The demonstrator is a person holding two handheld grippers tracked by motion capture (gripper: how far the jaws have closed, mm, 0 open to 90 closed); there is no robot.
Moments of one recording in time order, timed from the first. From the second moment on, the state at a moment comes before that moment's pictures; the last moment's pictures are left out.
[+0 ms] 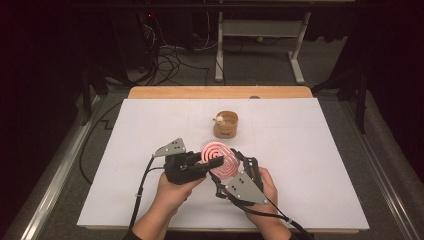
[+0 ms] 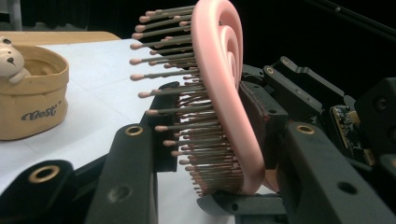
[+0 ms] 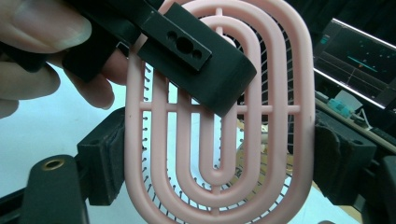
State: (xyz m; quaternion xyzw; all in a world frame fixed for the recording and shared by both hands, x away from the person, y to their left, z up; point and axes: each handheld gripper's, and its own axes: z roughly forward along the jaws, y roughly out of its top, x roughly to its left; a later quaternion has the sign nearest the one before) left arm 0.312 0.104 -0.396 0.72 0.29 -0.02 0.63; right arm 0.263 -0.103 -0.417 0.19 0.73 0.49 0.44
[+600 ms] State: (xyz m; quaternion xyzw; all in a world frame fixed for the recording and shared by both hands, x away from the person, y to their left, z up) left arm 0.306 0.101 -0.389 0.72 0.28 0.01 0.63; right arm 0.265 -0.103 -0.415 0.20 0.73 0.49 0.44
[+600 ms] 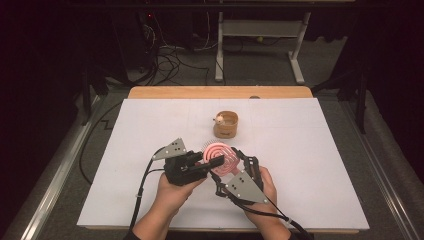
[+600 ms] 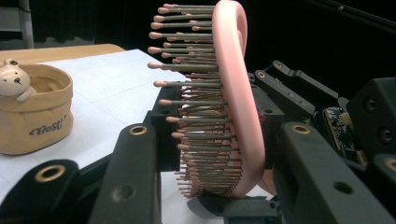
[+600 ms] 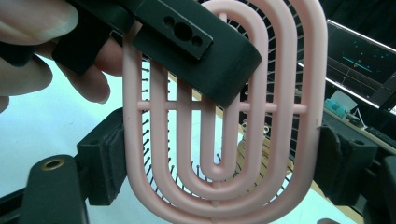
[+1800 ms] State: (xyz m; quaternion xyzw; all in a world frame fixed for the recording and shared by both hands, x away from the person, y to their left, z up) left arm 0.305 0.106 -0.383 0.71 0.28 0.04 0.64; right arm 0.269 -0.104 -0.417 0.19 0.74 0.50 0.41
